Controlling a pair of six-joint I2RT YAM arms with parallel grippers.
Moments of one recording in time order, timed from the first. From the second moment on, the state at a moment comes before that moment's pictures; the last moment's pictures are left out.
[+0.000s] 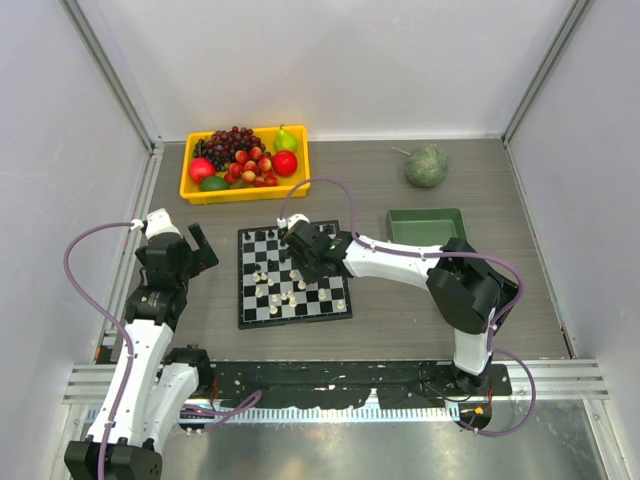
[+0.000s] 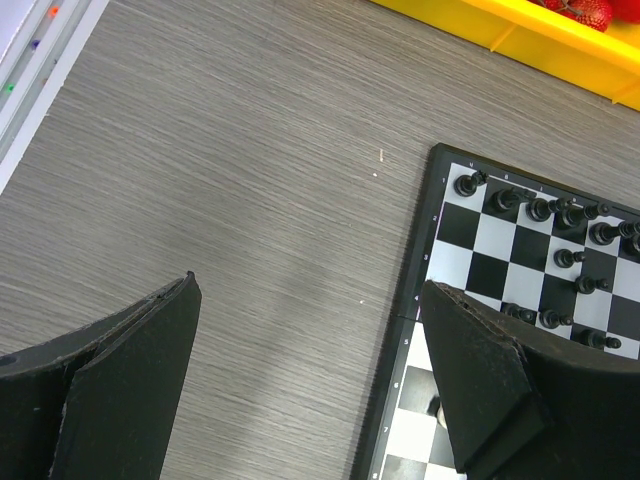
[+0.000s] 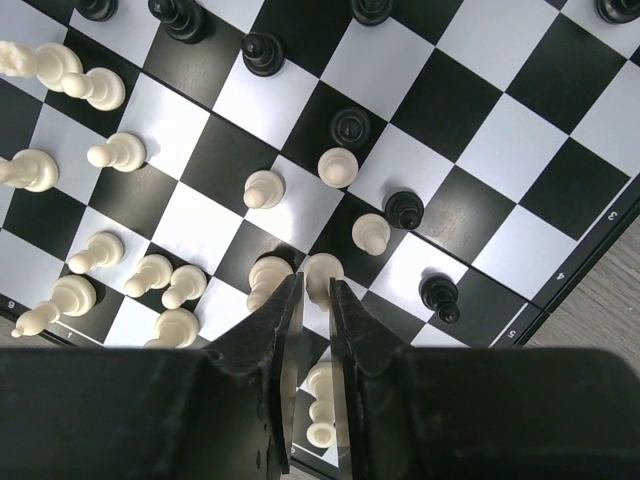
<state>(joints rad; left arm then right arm) -0.06 0.70 0.64 -0.49 -0.29 -0.37 0.99 1.87 1.33 -0.43 0.17 0.33</state>
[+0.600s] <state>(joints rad) -0.05 0.70 0.64 -0.49 -0.29 -0.37 0.99 1.89 1.33 -0.43 0.15 0.32</state>
